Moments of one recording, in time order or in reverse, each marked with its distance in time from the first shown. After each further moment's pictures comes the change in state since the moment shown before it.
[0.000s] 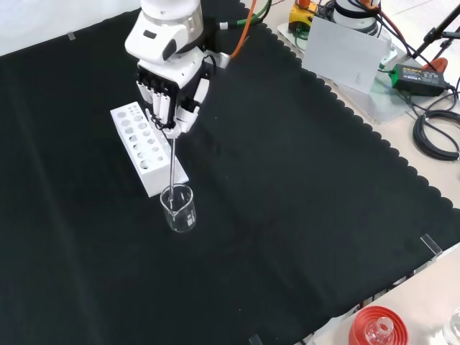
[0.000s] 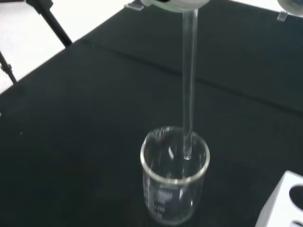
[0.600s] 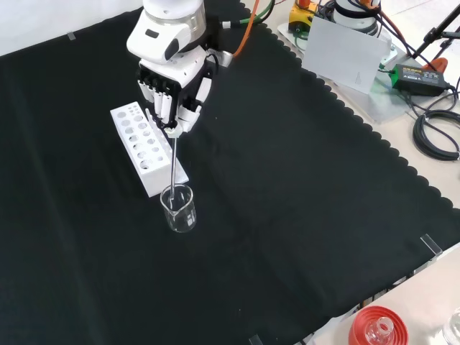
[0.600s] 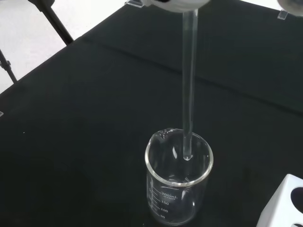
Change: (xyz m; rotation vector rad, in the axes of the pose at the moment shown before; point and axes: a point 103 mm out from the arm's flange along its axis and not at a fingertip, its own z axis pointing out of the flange) arm 0.006 0.002 -0.011 0.005 -0.010 0.003
